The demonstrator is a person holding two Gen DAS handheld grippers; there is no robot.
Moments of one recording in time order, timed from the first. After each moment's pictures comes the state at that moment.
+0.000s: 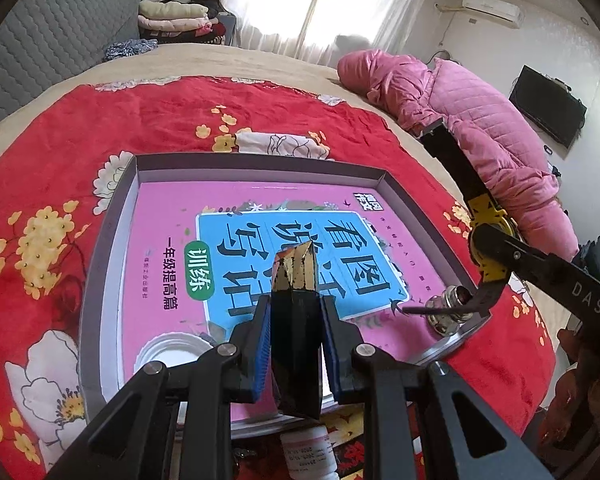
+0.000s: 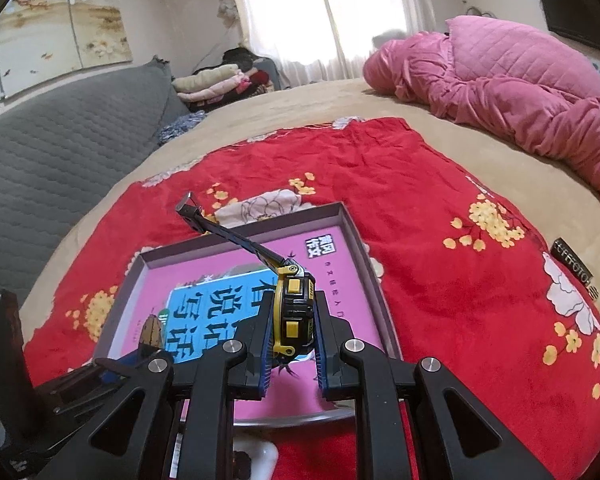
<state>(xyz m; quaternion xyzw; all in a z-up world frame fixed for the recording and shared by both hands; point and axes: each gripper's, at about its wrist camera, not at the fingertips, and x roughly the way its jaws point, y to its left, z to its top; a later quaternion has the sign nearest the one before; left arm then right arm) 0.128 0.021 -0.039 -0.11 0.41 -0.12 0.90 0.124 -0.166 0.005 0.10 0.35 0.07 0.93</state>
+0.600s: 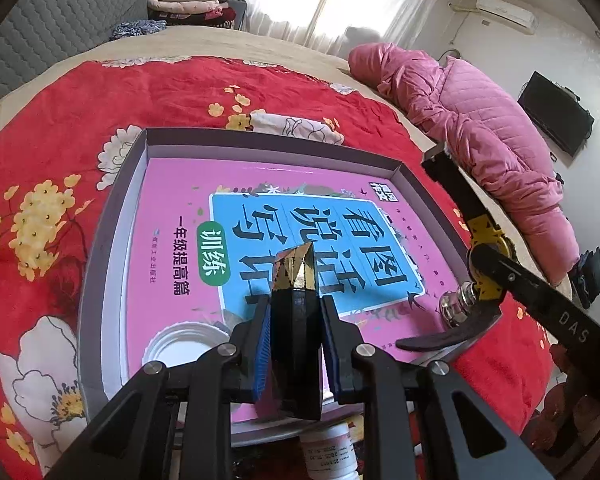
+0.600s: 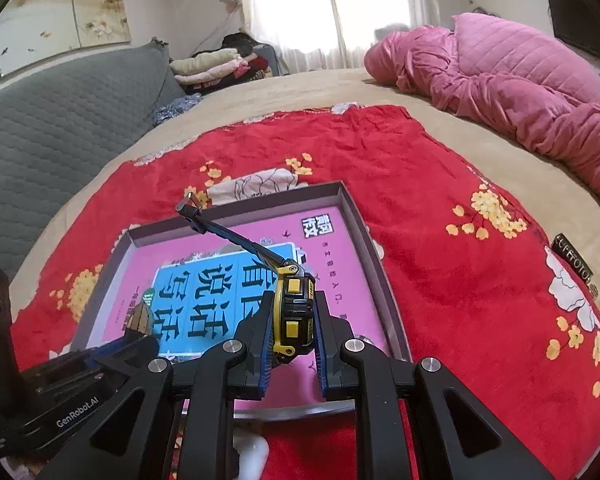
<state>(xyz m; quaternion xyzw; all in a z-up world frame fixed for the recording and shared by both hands) 0.133 0.033 -0.053 -0.13 0.43 -0.11 0.88 0.129 -0.153 -0.015 0.07 0.37 0.07 0.92</state>
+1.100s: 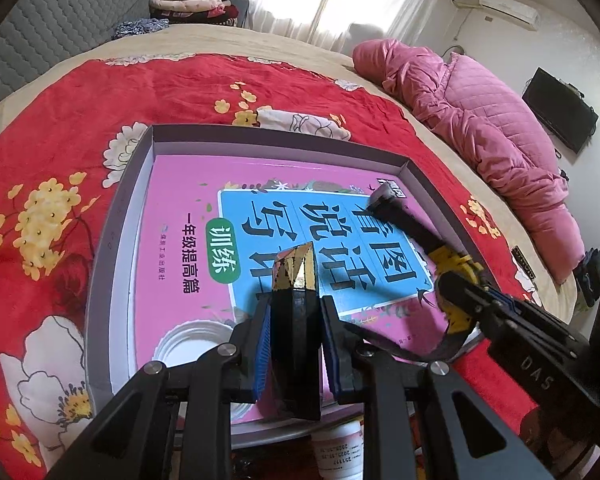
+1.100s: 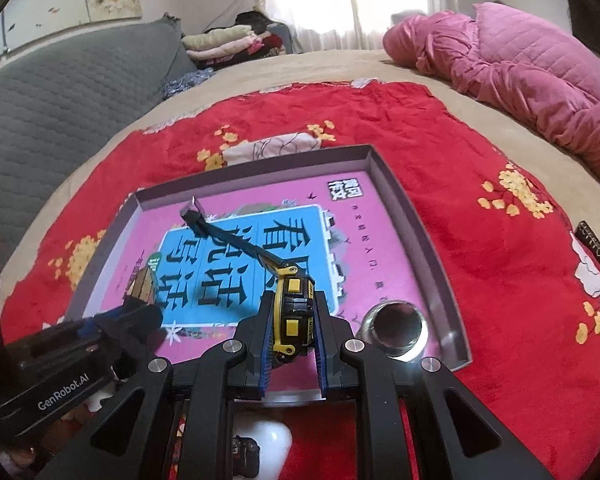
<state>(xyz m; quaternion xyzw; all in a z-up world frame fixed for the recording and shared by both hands) 0.133 0.038 -0.055 -0.13 0.44 -0.11 0.88 0.130 -0.125 -0.041 0.04 0.40 0.09 0.91</state>
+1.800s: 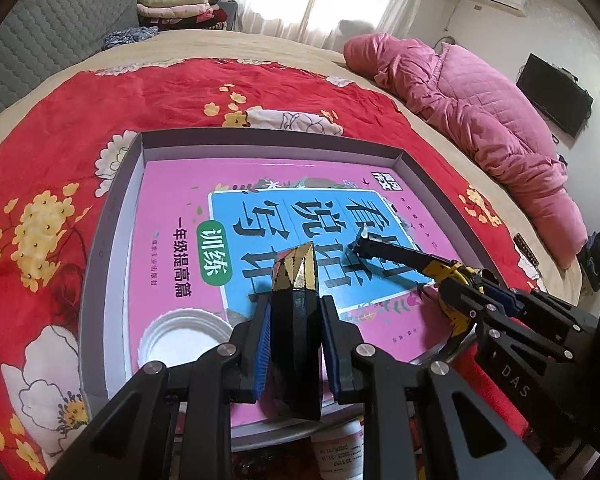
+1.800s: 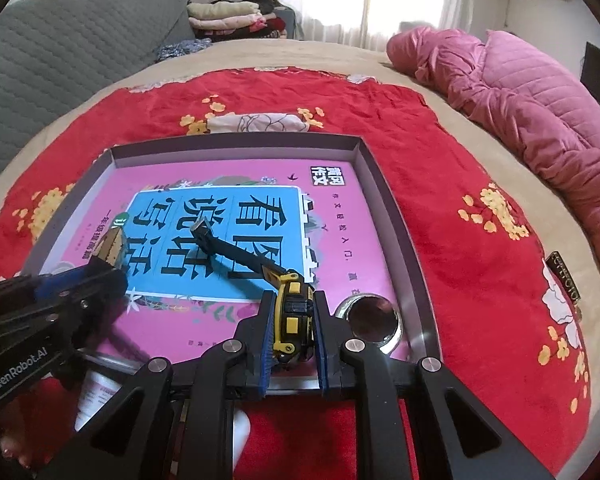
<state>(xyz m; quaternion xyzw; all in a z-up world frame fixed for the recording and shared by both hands) 0.134 0.027 -0.056 -0.10 0.44 -0.12 0.89 0.130 -0.119 -0.049 -0.04 0.42 0.06 0.90</state>
